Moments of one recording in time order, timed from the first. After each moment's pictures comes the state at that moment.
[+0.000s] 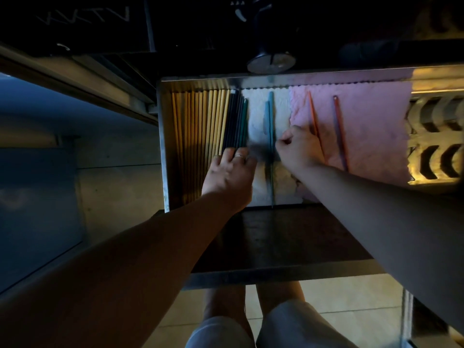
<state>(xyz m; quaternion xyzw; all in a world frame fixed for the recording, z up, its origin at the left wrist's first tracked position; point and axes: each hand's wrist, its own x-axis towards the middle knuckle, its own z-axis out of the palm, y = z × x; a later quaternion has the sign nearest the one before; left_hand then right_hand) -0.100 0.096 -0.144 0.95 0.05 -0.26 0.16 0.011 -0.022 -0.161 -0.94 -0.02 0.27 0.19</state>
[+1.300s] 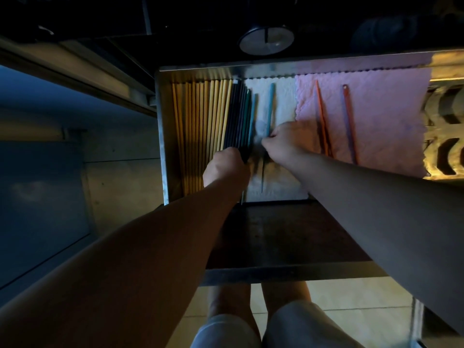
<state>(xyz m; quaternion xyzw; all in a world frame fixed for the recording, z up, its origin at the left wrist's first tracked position) -0.082 0.094 -0.161 0.81 0.39 -0.34 0.29 0.010 0.003 -0.180 -0.92 0.00 0.37 0.13</state>
